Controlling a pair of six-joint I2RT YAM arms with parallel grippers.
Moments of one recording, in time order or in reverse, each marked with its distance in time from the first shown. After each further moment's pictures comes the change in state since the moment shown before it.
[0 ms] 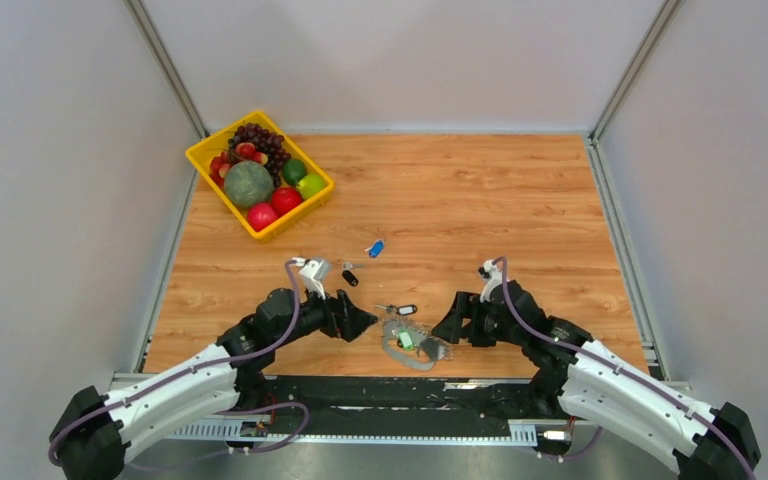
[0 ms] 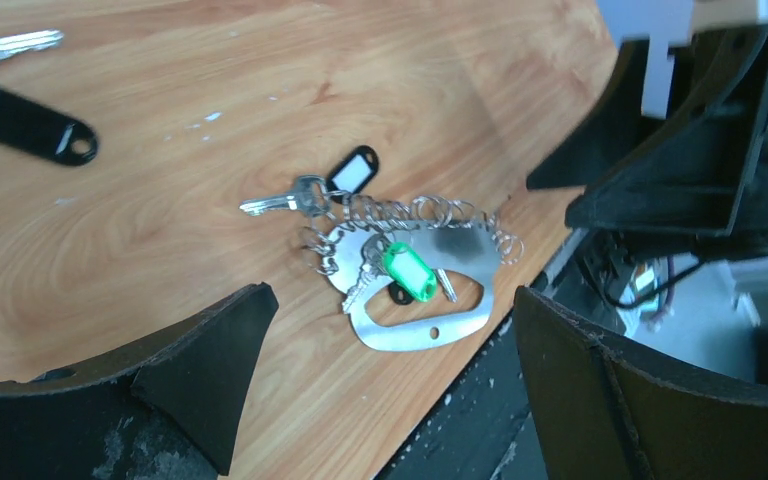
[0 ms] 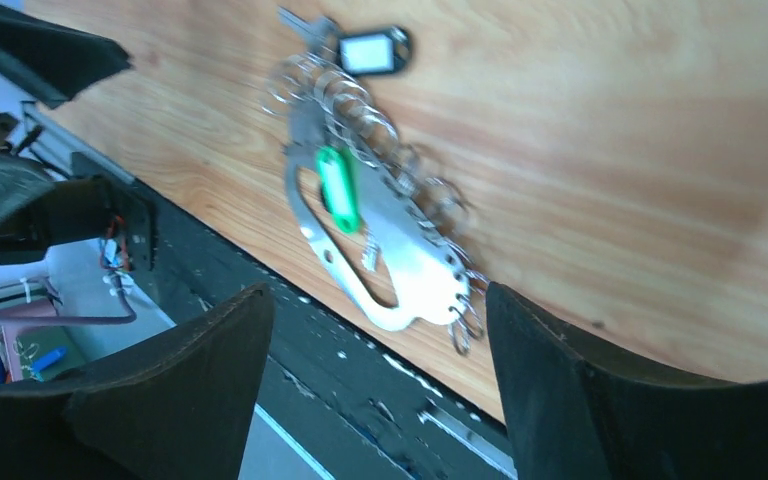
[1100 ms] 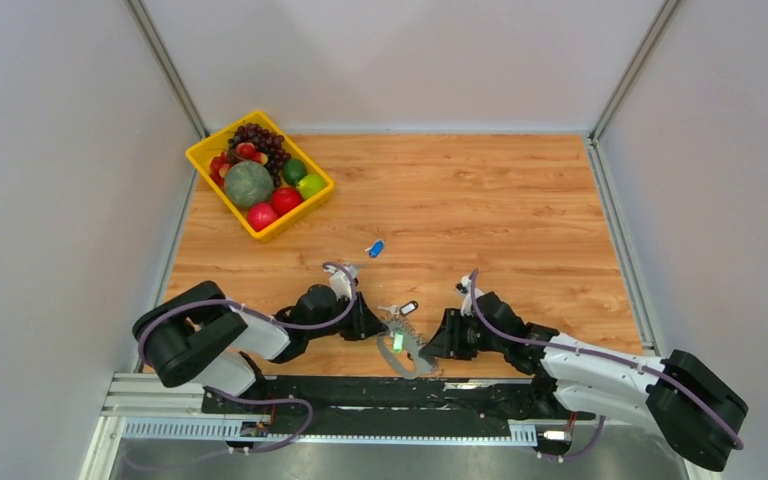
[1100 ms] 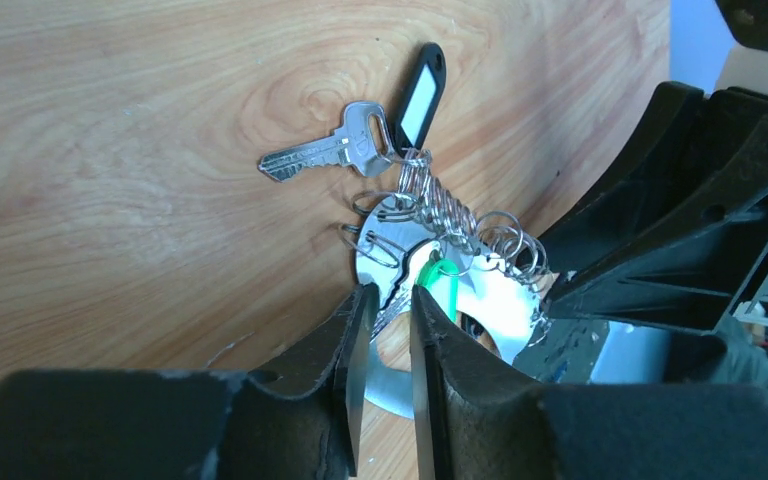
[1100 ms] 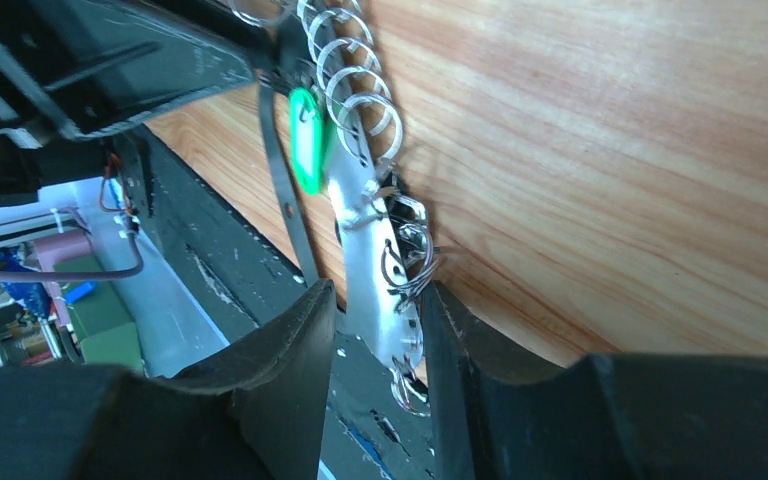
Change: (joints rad) left arm -0.012 0.760 -0.053 0.631 0.085 -0.285; right arm 0.079 0.293 -0.176 0.406 -0.124 0.127
